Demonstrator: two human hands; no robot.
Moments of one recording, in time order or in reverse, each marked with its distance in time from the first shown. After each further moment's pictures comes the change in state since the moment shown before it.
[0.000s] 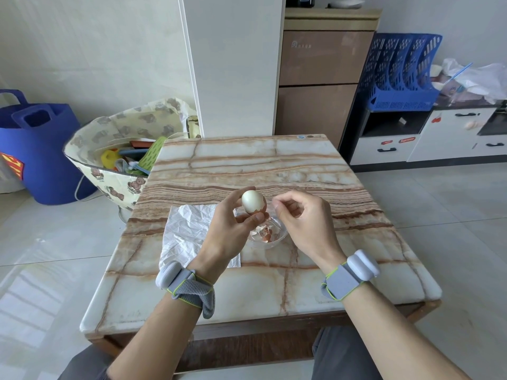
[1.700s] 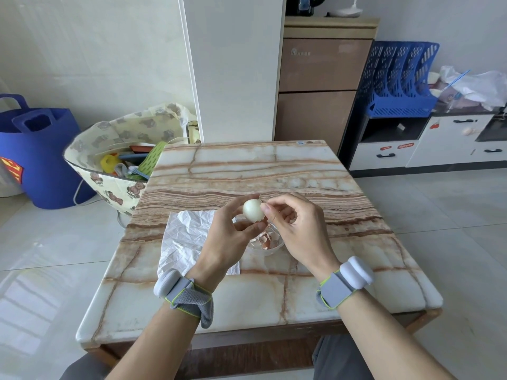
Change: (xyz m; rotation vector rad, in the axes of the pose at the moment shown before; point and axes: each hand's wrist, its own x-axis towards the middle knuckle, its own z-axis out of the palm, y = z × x) left_hand 0.000 -0.002 -0.003 -0.005 -0.022 0.033; right_hand 0.002 -0.003 0.008 -0.020 -0.005 -0.079
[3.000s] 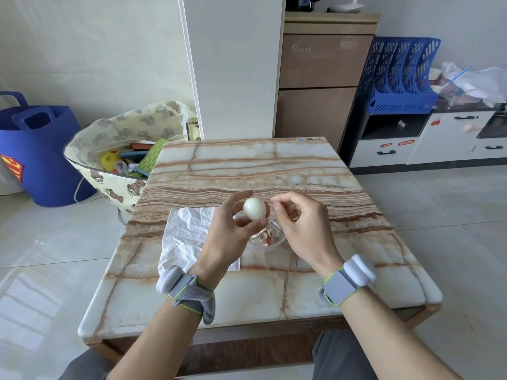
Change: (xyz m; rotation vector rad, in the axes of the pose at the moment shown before) left_hand 0.002 -0.006 0.001 -0.018 0.035 -0.016; right_hand -0.004 0.003 -0.004 -0.020 0.034 0.009
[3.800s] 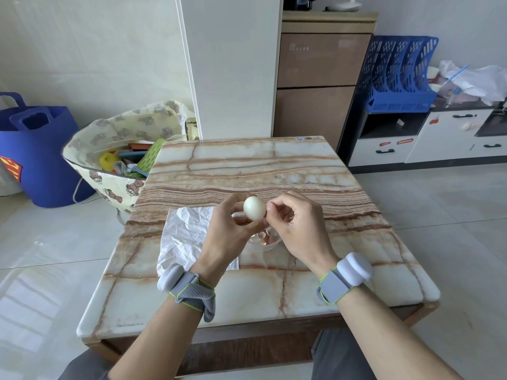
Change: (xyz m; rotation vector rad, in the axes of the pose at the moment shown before) left_hand 0.004 -0.002 0.002 0.072 0.016 0.027; right_hand 0.000 -0.004 0.001 -0.079 -0.024 -0.099
